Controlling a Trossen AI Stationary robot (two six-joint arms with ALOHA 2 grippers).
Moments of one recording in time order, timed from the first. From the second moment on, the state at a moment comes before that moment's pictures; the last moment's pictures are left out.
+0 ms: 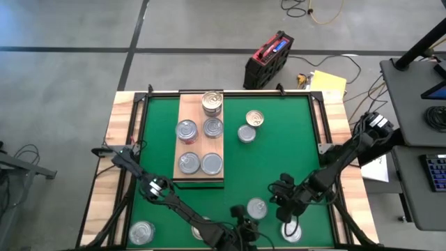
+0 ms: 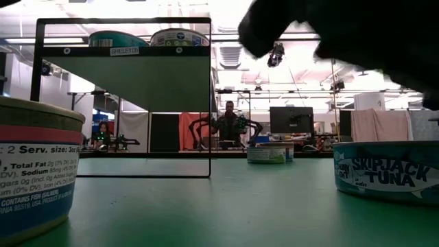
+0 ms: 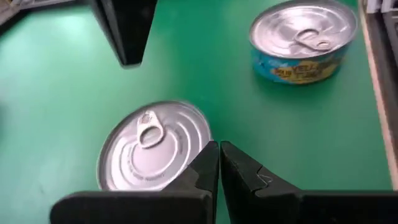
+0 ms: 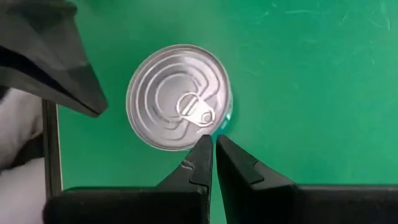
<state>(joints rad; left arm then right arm) -0.64 2.66 2.34 -0.60 -0.85 -0.54 0.72 1.45 0.77 -0.31 0.31 0.98</state>
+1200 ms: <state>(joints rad) -0.66 2.65 2.33 -0.69 -0.84 -0.64 0.68 1.45 0.64 -0.01 0.29 1.08</state>
